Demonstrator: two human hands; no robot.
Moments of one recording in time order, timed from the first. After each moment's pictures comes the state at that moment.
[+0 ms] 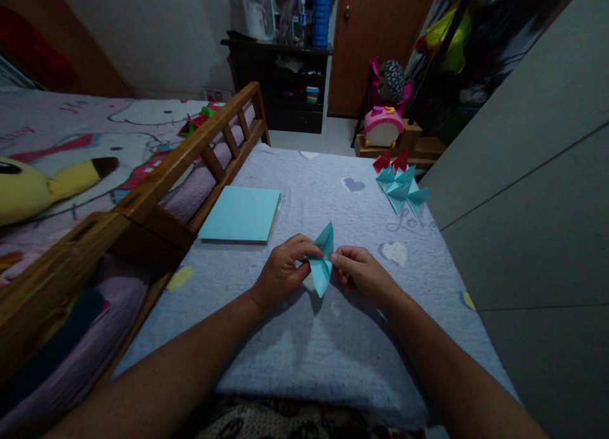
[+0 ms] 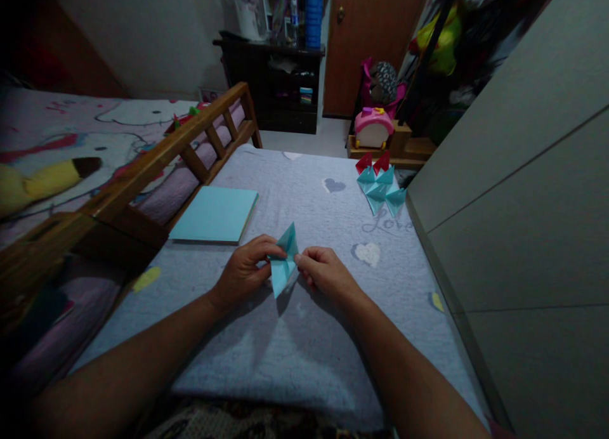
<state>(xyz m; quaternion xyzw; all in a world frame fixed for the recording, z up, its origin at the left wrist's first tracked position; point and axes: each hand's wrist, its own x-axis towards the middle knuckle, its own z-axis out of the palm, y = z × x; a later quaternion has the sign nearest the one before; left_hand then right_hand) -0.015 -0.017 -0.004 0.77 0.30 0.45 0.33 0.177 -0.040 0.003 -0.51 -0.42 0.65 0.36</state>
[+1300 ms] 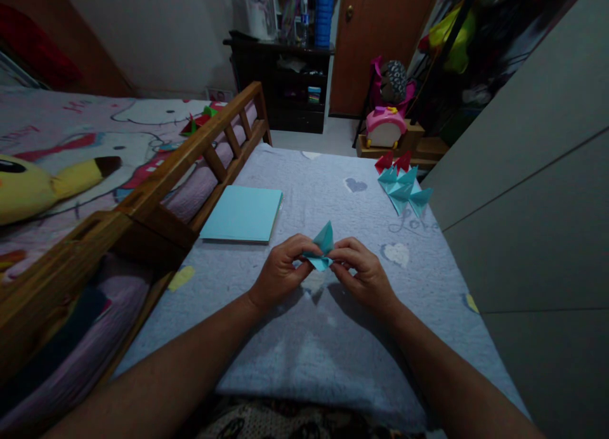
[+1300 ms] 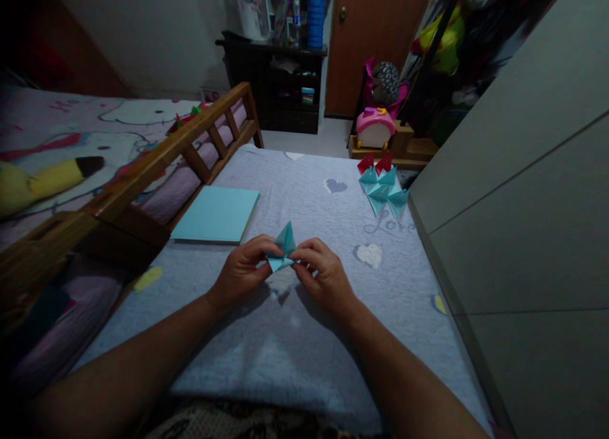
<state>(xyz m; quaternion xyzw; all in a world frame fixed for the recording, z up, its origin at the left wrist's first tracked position) -0.016 -0.019 0.000 0.74 0.31 0.46 0.37 0.178 -0.049 0.002 -0.41 -0.73 0.30 0.46</state>
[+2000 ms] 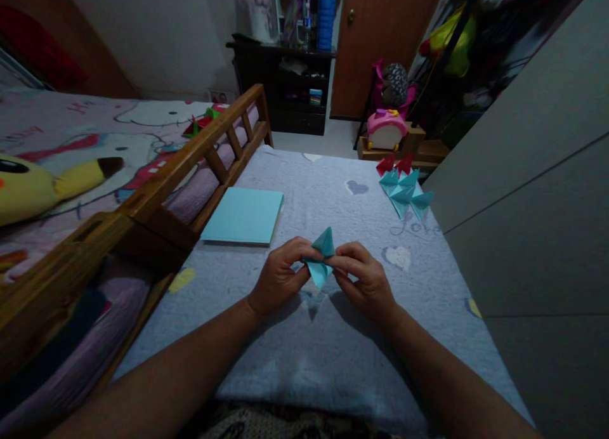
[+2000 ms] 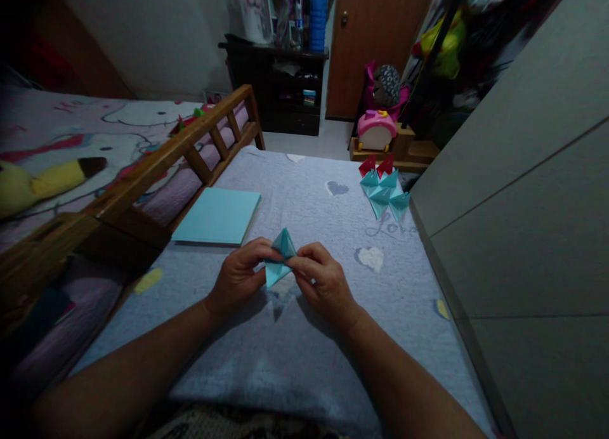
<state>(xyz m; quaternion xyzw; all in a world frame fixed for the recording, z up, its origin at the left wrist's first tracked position) -0.019 -0.022 0.001 0.74 0.30 0.49 0.35 0.176 -0.052 0.004 -0.38 -0.76 0.20 0.48</state>
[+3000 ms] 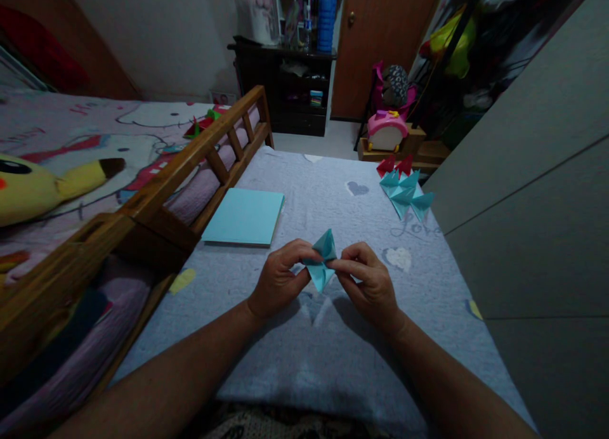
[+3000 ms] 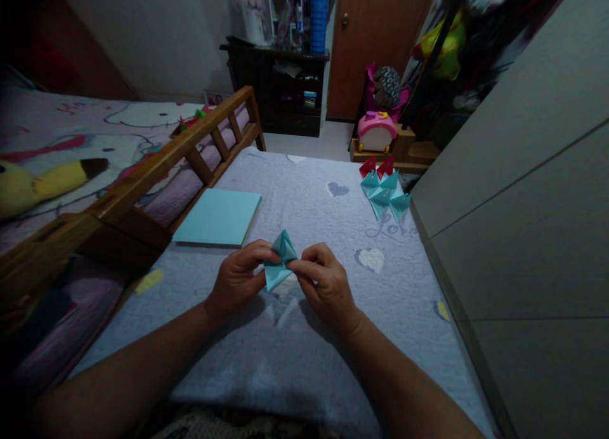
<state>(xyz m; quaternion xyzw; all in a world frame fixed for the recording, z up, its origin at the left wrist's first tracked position) -0.019 -0.025 0.001 0.74 0.30 0.50 0.34 0.174 -0.056 0.009 -0.40 -0.75 0.18 0.50</state>
